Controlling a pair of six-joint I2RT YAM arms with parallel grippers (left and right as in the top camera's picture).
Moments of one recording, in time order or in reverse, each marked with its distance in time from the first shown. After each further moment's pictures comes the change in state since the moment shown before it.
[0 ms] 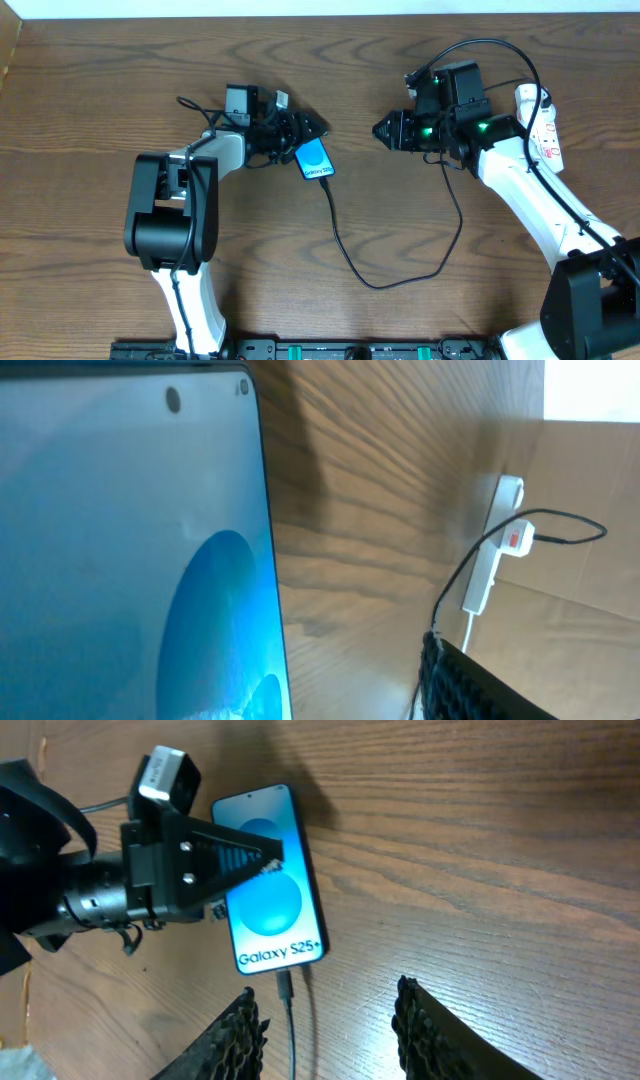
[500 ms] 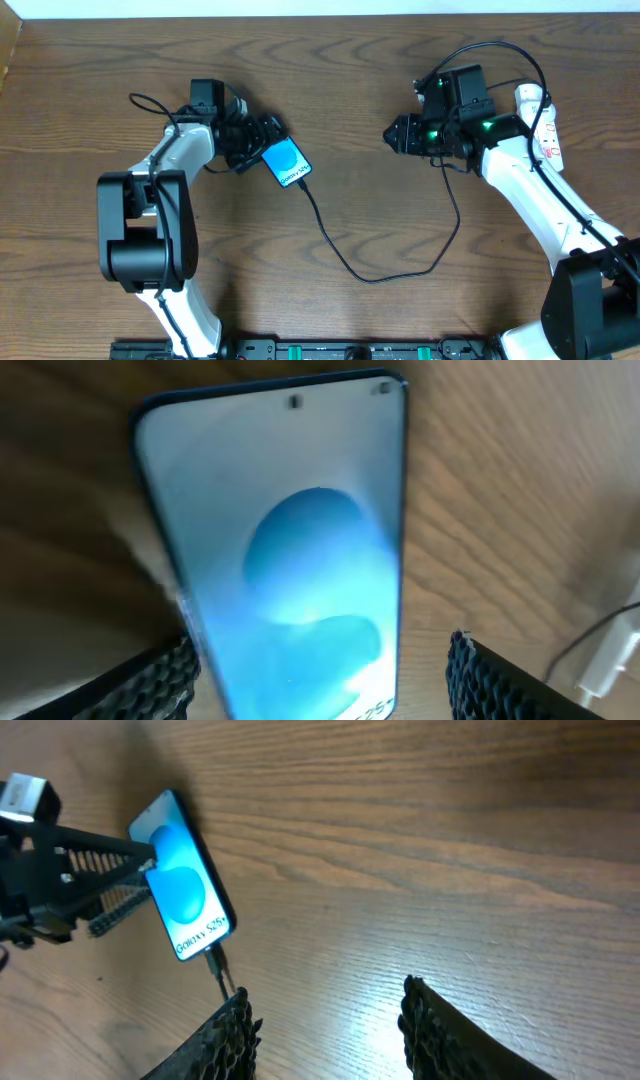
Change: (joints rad) left arm 0.118 -0.112 0.039 -0.386 -0.291 0.138; right arm -0.019 0.000 0.000 -0.079 0.082 -0.011
